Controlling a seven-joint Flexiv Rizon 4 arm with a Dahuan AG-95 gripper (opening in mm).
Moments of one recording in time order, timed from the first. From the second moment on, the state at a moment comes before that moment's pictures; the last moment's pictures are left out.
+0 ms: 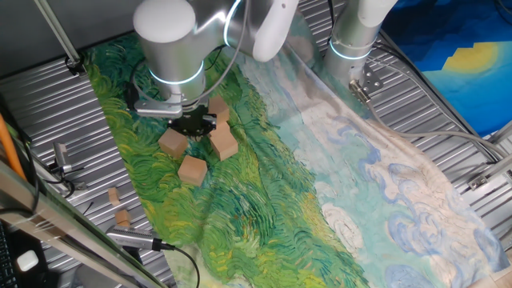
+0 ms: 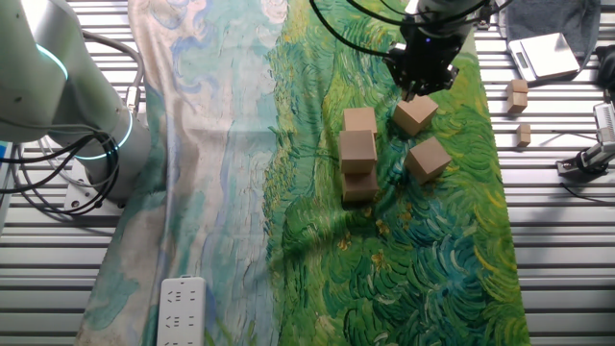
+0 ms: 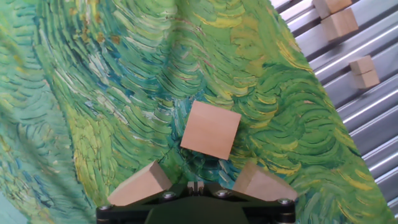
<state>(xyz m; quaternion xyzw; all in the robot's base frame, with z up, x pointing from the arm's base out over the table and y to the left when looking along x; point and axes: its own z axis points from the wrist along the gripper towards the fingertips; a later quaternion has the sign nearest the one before) 0.540 0.073 0.141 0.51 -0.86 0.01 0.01</state>
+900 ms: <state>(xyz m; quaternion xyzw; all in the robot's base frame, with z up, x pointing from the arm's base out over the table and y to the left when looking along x) 0.544 0.072 0.145 0.52 -0.85 0.01 0.01</state>
